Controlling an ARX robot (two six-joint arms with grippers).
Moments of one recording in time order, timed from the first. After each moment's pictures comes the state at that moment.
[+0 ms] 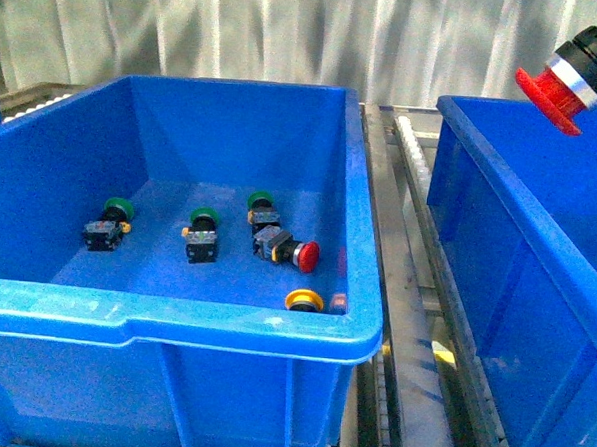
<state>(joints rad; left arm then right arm) -0.01 0.02 0.03 0.00 -0.01 -0.01 0.72 1.11 0.56 0.85 0.68 0.54</state>
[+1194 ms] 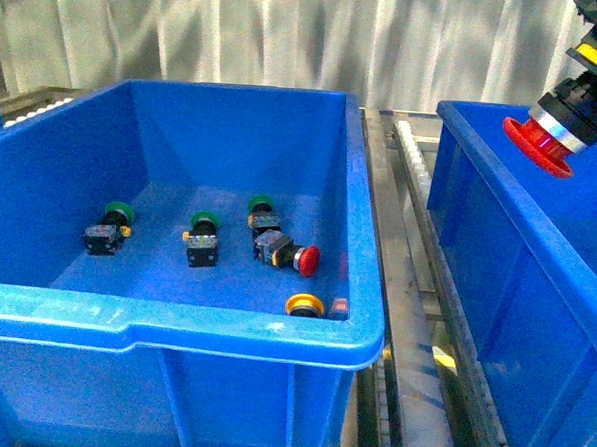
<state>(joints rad) 0.00 0.01 0.02 0.00 0.00 -0.01 0.73 1.12 0.56 0.81 0.72 0.49</state>
